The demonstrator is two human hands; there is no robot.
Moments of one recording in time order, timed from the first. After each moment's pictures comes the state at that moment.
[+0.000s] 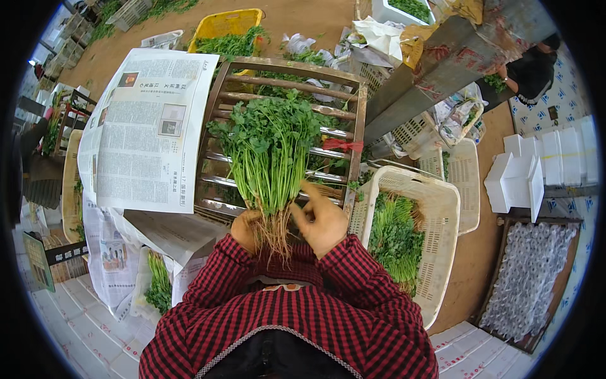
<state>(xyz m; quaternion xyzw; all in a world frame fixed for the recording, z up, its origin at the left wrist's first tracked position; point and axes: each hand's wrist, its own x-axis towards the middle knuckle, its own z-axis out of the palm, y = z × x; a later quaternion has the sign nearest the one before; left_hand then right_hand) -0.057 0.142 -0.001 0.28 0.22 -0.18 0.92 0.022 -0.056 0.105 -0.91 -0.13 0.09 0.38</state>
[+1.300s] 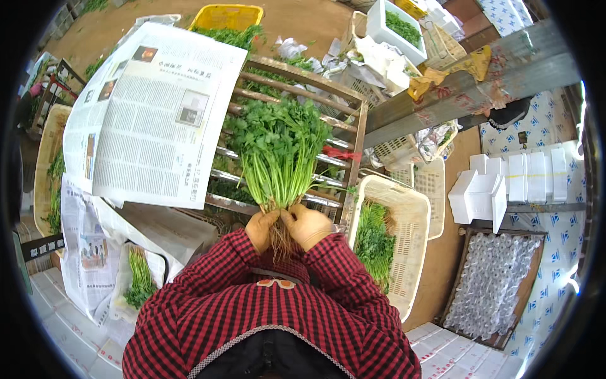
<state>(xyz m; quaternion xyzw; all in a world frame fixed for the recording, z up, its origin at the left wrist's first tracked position) -0.061 0.129 -0.009 0.33 0.22 -0.18 0.90 0.005 0.004 0.099 -0.96 -0.07 0.23 0.12</state>
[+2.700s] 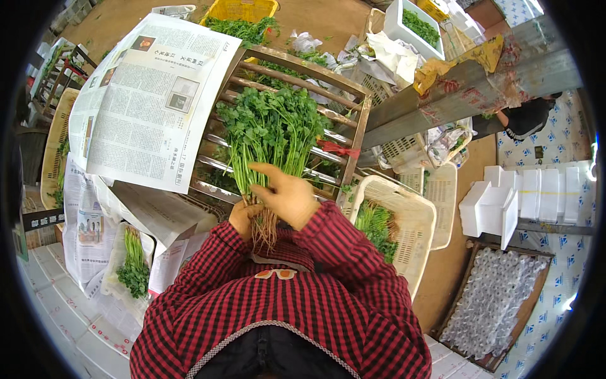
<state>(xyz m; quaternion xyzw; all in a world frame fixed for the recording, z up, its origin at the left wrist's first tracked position) -0.052 0.128 0.017 0.28 0.31 -0.12 0.90 0.065 0.008 0.140 -0.86 -0.27 0.25 0.36</state>
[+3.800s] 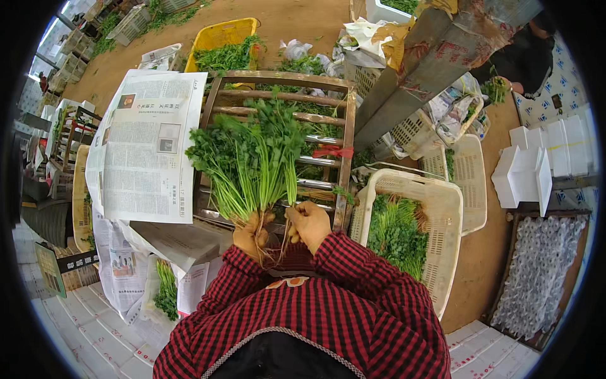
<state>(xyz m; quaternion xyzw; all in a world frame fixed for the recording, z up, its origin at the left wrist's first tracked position) -0.042 0.097 0.042 0.35 0.37 0.00 0.86 0.041 -0.066 0.106 -0.69 0.18 0.40 0.58</state>
